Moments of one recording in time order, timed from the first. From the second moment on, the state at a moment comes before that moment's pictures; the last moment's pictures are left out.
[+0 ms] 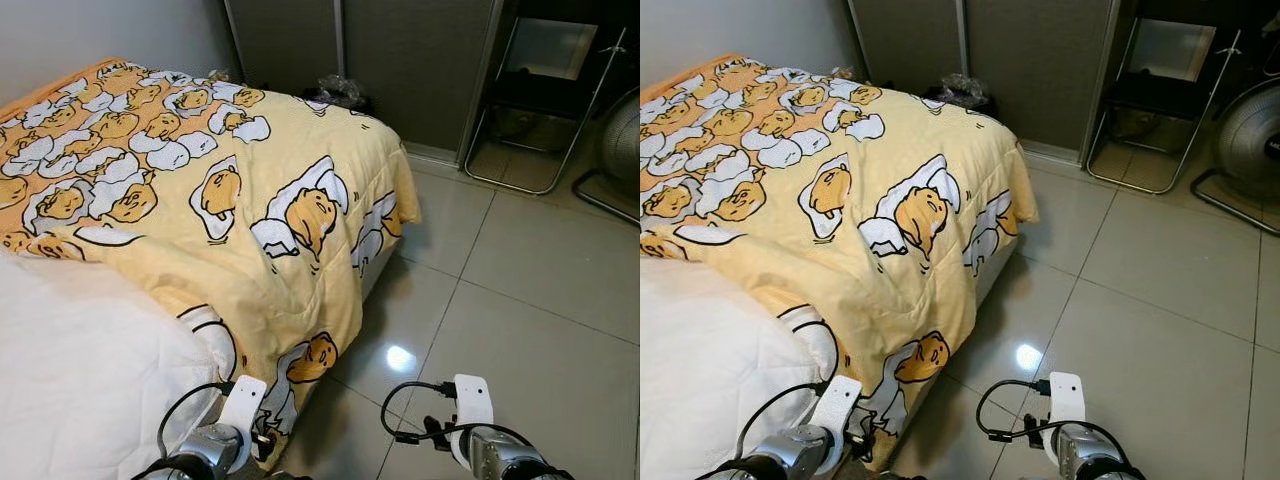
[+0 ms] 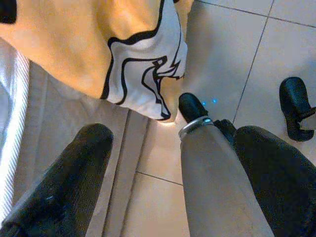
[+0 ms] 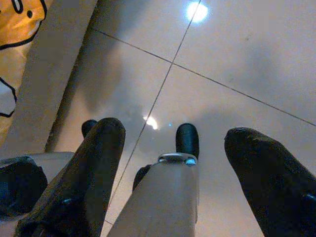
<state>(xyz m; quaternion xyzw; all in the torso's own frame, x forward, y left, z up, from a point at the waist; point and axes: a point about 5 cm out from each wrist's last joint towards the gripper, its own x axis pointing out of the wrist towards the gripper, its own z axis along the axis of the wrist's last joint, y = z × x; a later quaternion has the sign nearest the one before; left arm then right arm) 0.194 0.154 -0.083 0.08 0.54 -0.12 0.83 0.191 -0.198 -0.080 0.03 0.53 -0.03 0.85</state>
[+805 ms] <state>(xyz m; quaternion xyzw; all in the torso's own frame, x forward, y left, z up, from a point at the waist) 0.168 0.159 -0.095 -0.07 0.56 0.01 0.83 0.194 -0.198 -0.079 0.00 0.53 -0.01 0.85</state>
